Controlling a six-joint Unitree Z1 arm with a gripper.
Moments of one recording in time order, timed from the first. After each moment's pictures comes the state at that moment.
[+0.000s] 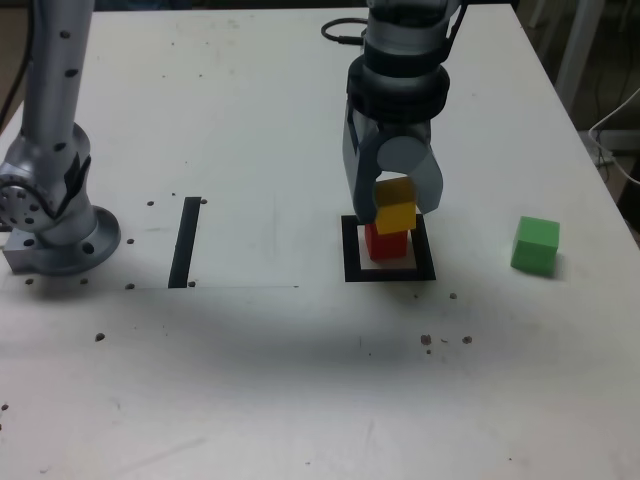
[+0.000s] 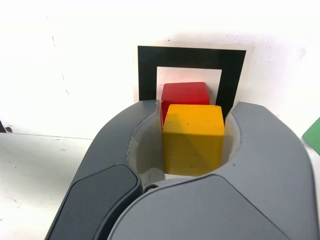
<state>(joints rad) -0.07 1.99 -1.55 1.19 0.06 -0.18</state>
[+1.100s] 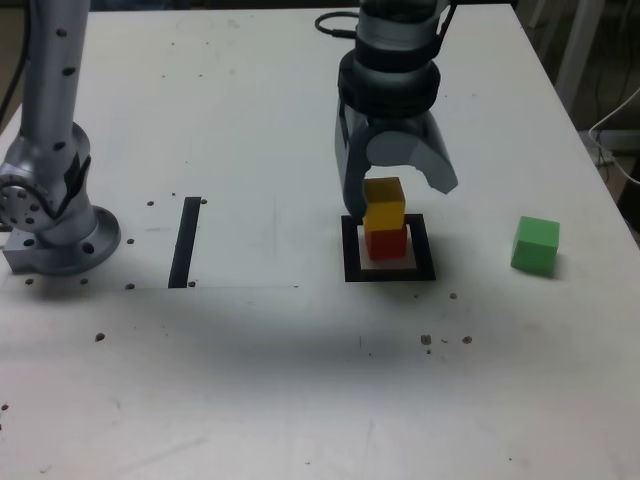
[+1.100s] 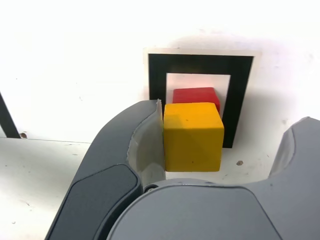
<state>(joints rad) -0.07 1.97 -1.54 1.20 0.07 -0.14</state>
